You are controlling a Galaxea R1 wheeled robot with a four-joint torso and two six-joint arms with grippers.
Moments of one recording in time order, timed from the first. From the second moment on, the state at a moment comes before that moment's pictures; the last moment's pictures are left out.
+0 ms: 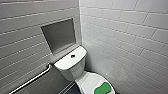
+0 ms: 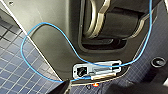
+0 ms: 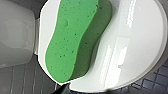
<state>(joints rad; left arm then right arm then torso) 1.67 2.99 -2.57 0.17 -0.10 -0.03 -0.84 2.65 -2.13 -0.14 0.03 0.79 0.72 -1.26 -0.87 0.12</state>
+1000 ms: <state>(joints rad) 1.67 3.00 -2.57 0.17 -0.11 -0.03 -0.76 2.70 -2.17 -0.04 0.04 0.84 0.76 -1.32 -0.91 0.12</state>
